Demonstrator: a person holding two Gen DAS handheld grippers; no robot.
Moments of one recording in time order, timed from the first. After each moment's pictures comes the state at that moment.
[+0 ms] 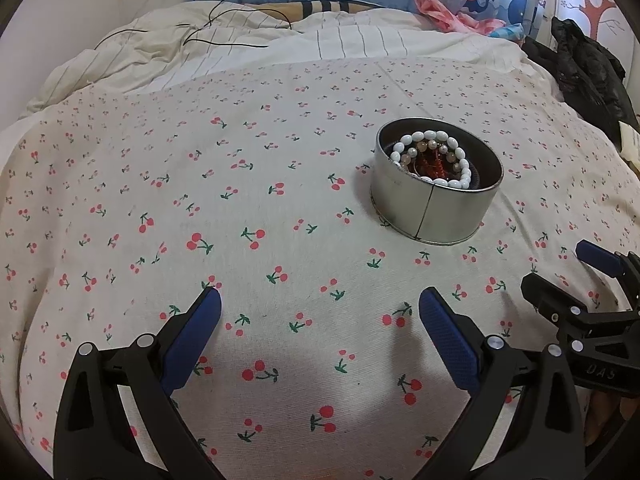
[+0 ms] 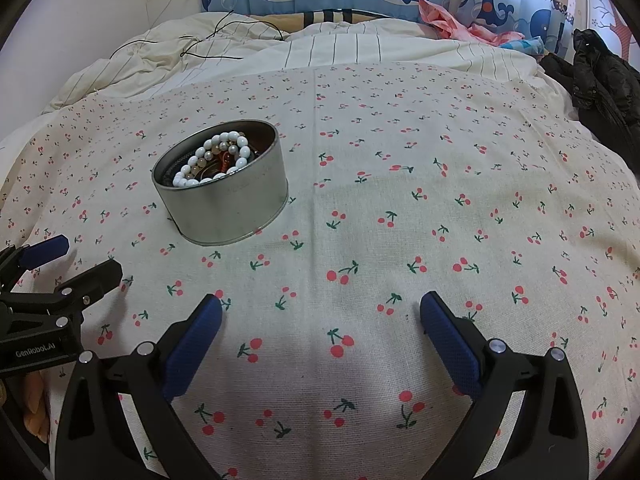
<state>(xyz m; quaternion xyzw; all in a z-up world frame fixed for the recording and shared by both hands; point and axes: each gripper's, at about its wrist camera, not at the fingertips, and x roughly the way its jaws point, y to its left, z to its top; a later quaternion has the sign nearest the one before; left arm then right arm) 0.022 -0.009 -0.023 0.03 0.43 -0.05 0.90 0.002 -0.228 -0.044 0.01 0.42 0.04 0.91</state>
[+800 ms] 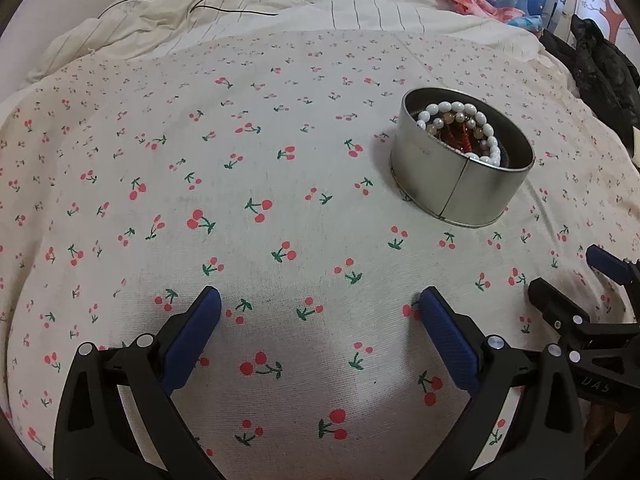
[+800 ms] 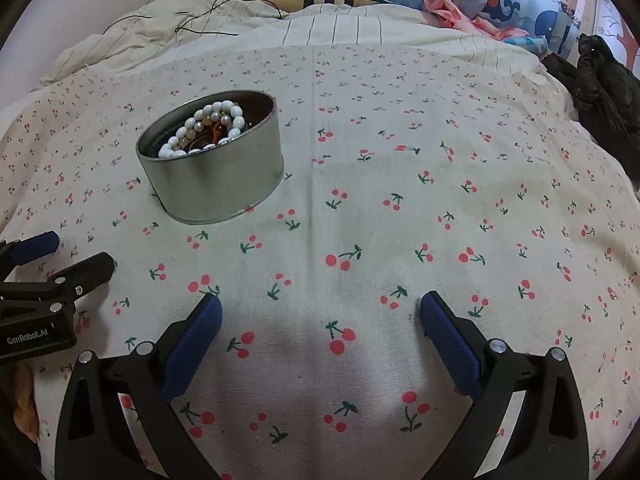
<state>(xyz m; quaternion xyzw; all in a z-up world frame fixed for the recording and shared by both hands) 0.033 -0.003 -0.043 0.02 0.48 -0.03 0.88 0.008 -0.224 -0.057 -0.03 0.45 0.02 0.89</state>
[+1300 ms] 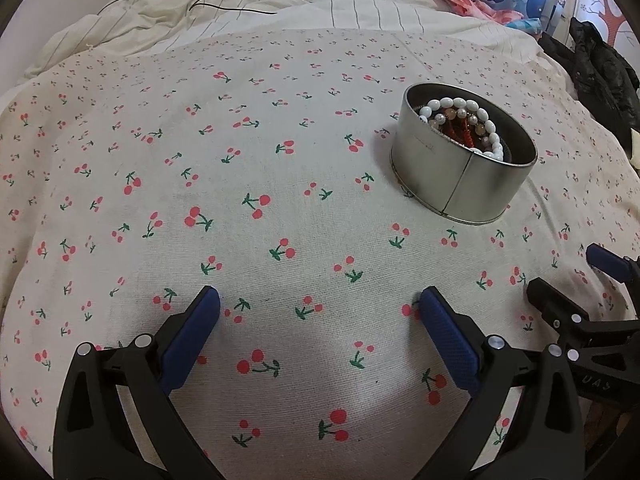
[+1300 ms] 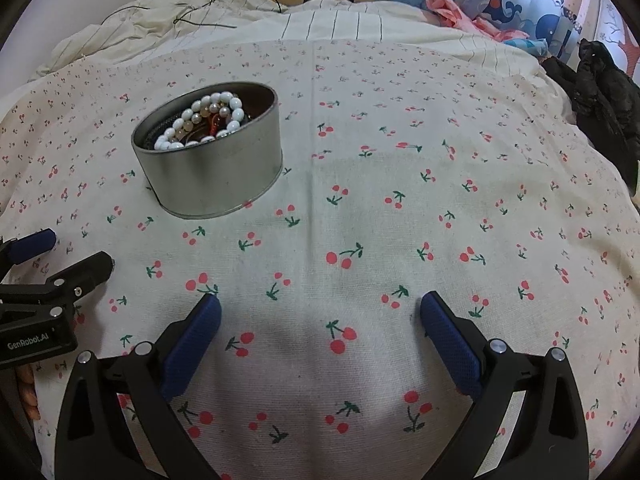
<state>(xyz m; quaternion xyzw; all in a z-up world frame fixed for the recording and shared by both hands) 0.035 0.001 -0.048 0.01 0.48 -0.04 0.88 0.011 -0.221 -0.059 -0.04 0.46 0.02 0.89</state>
